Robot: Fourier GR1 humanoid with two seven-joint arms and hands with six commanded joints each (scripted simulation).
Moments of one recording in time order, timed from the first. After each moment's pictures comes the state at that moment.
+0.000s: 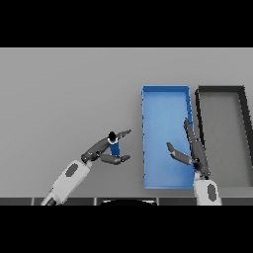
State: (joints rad) left arm -0.24 0.23 -0.56 -1.34 0.10 -0.20 -0.09; right arm 0.14 -0.15 0.07 -1.72 0.09 0.10 -0.10
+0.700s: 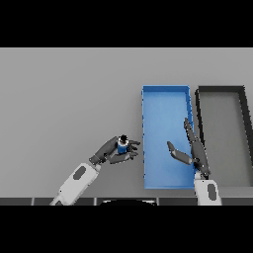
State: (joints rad) left arm -0.22 0.13 -0.58 -1.39 0.10 -0.11 -0.19; right arm 0.13 -0.15 0.07 -1.71 0.10 0.10 -0.10
